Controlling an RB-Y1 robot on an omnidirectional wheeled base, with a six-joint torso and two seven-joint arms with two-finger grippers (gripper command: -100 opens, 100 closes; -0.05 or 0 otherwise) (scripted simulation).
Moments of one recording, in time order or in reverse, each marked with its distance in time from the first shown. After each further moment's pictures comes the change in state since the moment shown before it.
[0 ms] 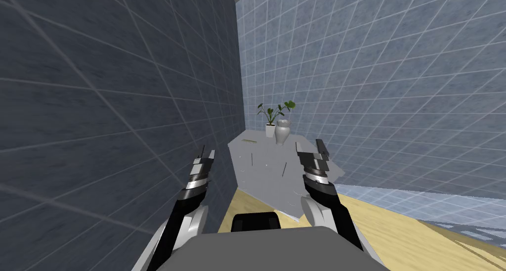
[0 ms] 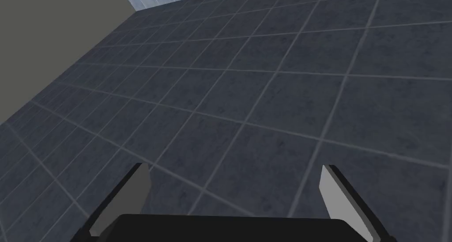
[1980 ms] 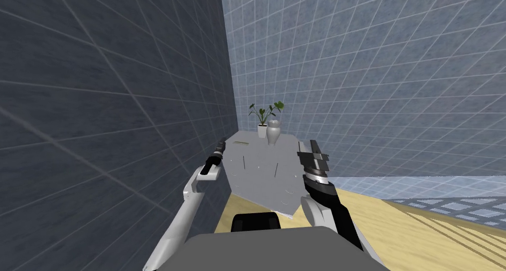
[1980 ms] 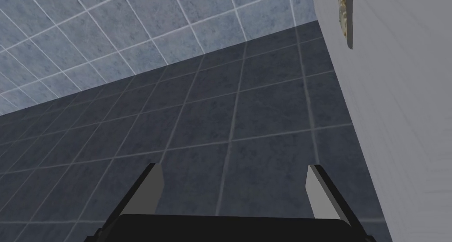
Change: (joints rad) left arm -0.594 0.213 0.051 0.438 -0.008 0.571 -0.052; right arm 0.000 0.000 0.000 0.000 0.000 0.000 0.000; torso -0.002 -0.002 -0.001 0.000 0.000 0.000
